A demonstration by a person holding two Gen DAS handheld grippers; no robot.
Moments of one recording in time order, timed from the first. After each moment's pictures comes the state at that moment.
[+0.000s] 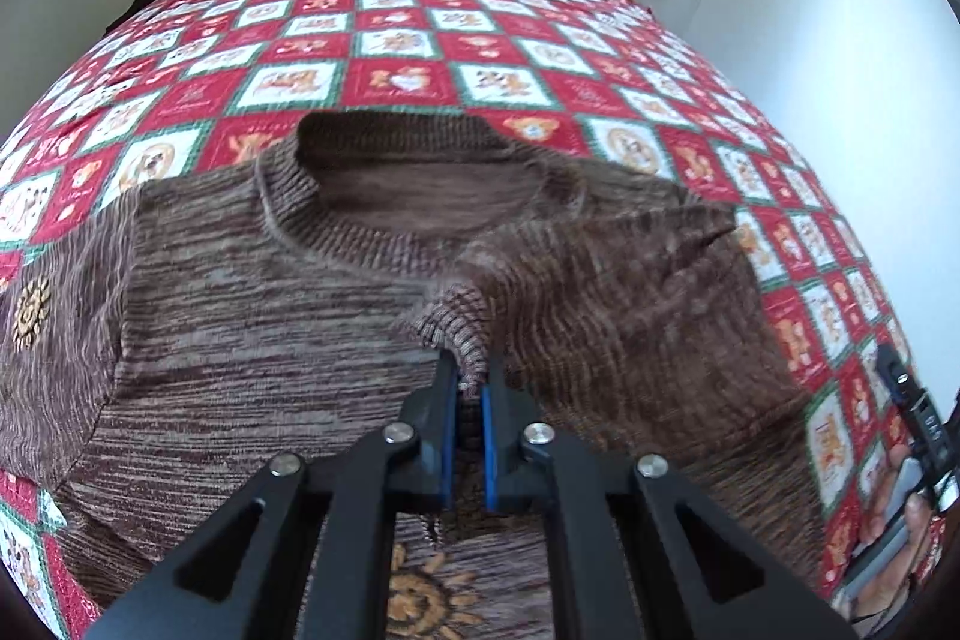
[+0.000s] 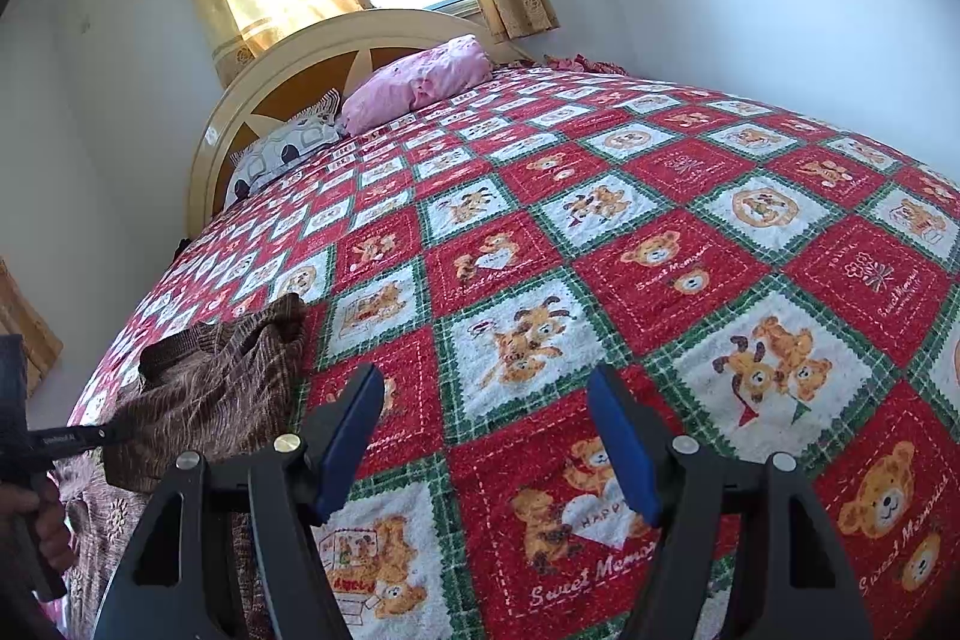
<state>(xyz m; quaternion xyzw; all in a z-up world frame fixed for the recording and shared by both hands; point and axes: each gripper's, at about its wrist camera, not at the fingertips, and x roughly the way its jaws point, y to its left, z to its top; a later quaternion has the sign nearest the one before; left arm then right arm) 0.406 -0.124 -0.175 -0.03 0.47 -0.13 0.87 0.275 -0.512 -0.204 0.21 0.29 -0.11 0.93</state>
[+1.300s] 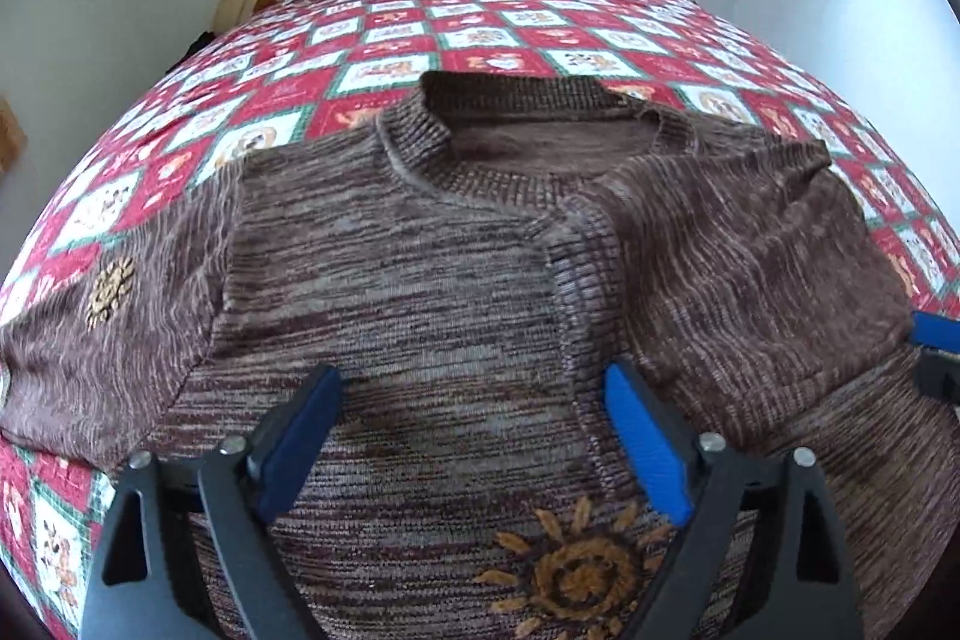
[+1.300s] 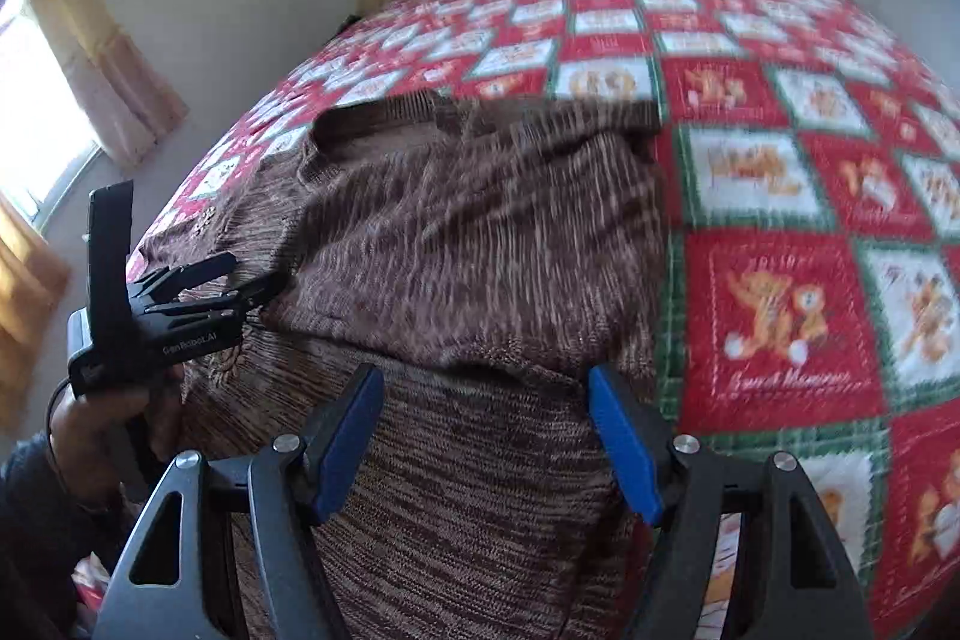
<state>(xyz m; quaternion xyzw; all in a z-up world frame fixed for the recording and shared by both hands) 0.385 -0.092 -0.209 0.04 0.43 -0.05 0.90 0.350 -0.359 -0.208 0.10 0.45 0.16 0.87</state>
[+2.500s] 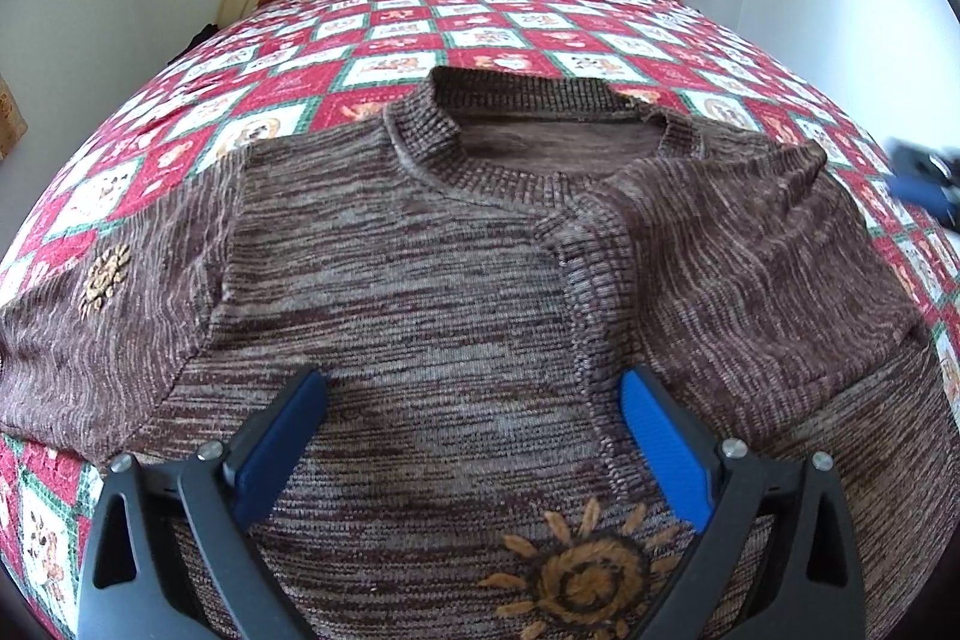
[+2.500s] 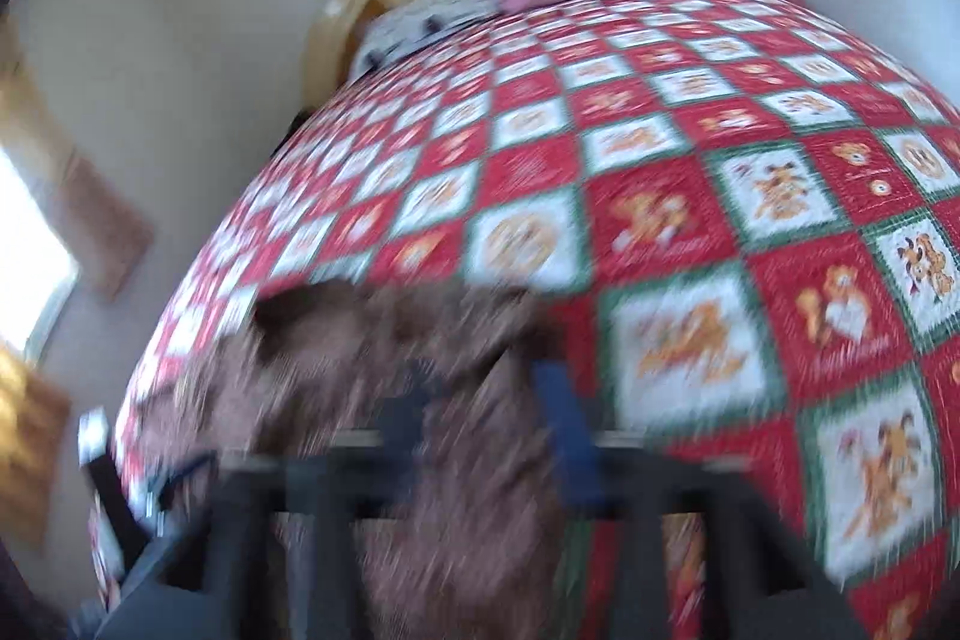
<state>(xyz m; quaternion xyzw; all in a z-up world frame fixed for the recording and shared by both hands) 0.385 -0.087 -0.212 0.03 0.43 -0.05 0.90 0.419 -0.406 -0.172 0.17 0.42 0.10 0.89</state>
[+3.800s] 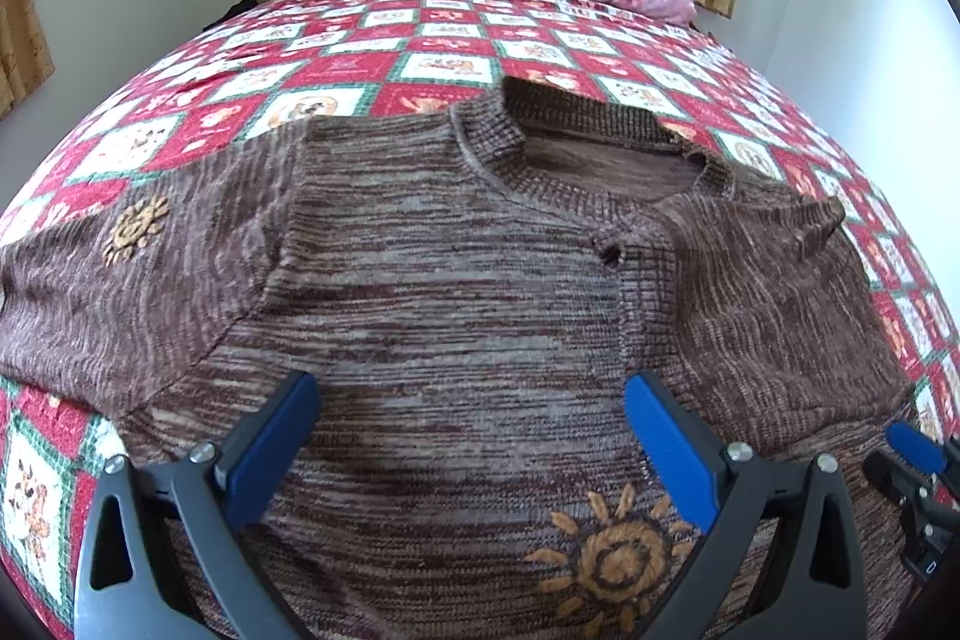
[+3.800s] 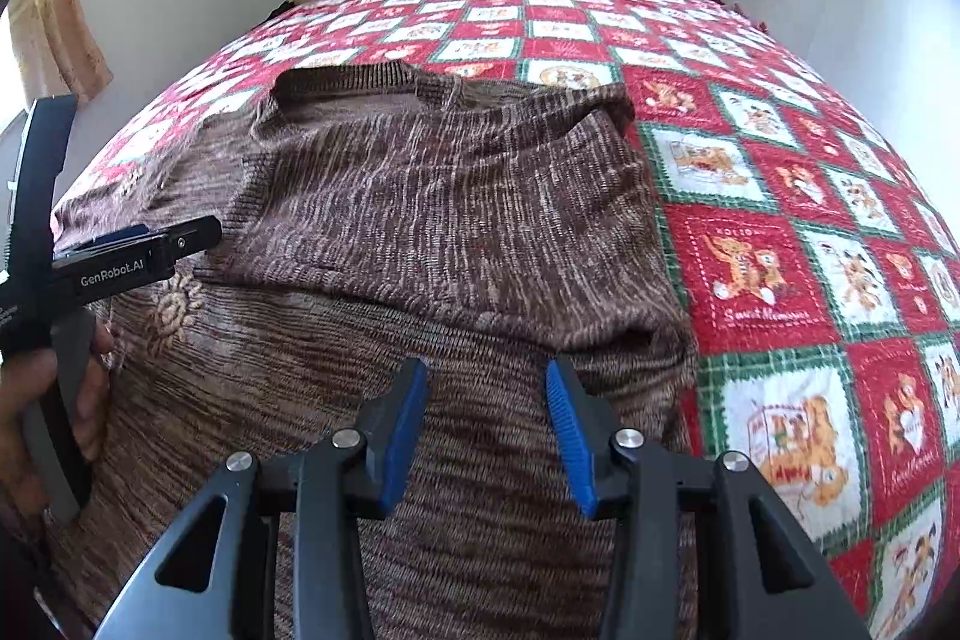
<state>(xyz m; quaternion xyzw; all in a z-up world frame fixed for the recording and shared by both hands) 0.375 -0.060 -0.207 -0.04 0.43 -0.02 0.90 0.327 -0.308 -0.209 0.02 0.46 0.03 0.89</state>
